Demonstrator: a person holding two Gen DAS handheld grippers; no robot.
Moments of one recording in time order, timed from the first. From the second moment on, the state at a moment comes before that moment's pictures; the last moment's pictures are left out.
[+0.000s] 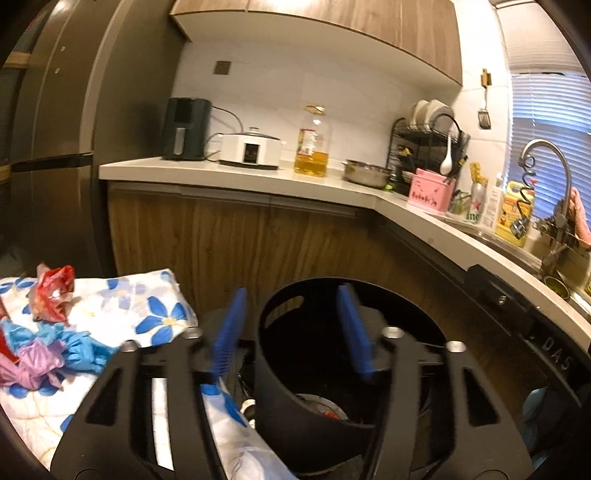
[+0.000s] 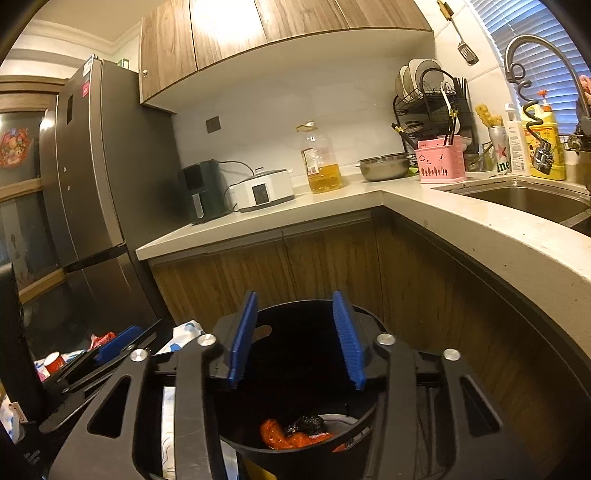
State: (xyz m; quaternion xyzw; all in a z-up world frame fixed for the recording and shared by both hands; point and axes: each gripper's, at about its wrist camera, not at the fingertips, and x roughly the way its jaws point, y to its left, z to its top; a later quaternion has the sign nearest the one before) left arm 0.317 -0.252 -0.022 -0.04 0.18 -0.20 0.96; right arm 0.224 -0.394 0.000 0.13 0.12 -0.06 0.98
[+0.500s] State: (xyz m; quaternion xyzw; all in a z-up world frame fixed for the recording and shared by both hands) left arm 0.240 -0.167 -0.017 -0.04 0.14 -0.09 0.99; right arm 0.186 -0.355 0.002 0.12 0.12 -0.03 0.98
